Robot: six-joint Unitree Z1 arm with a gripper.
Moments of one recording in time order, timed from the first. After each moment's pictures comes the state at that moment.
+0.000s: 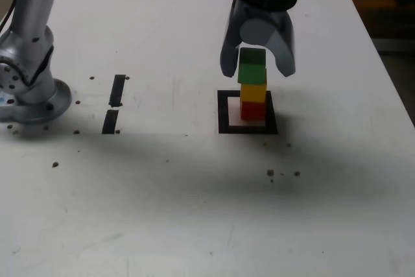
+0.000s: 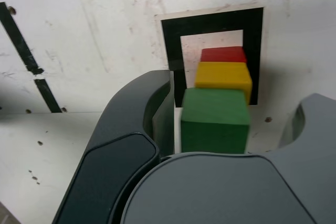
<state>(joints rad) -0.08 2.05 -1.77 1.47 0.06 0.07</state>
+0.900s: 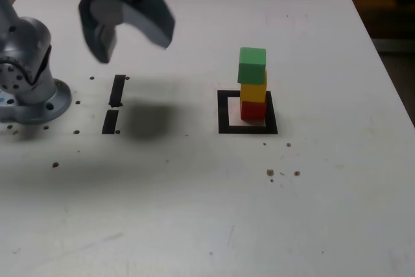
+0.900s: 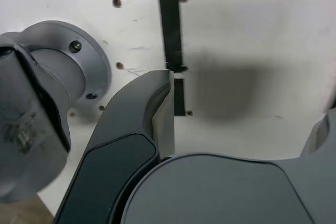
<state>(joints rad) 0.01 1.43 -0.95 1.18 0.02 0.08</state>
